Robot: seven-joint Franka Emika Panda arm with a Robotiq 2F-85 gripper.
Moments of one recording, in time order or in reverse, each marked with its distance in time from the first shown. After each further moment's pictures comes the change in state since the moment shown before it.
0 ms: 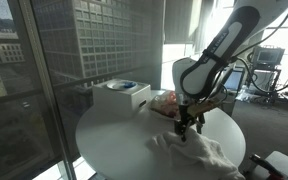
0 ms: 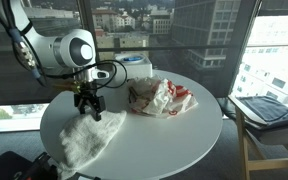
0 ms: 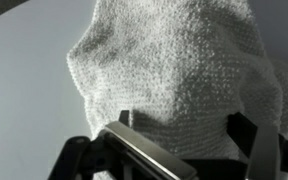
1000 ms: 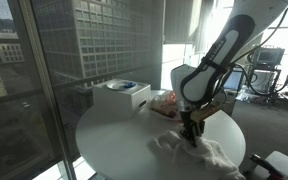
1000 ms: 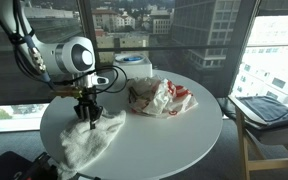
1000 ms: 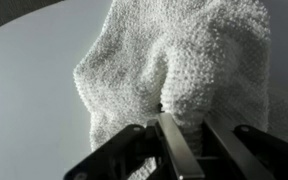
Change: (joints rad) arm 0.026 0.052 -0.022 0.005 -0.057 -0.031 -0.024
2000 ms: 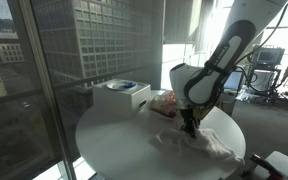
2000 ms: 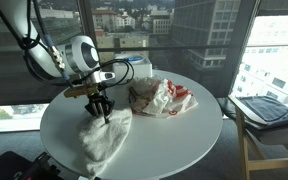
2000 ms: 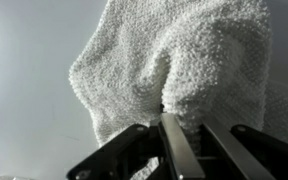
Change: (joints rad) arm 0.048 0.027 -0.093 0.044 -0.227 0.044 -0.031
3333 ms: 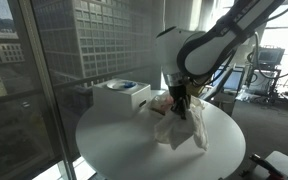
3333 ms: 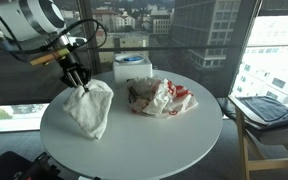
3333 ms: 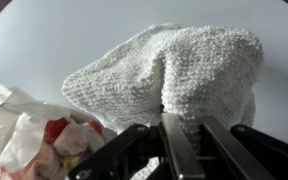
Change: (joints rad) arm 0.060 -0.297 0.166 0.018 0.012 -0.247 0.000
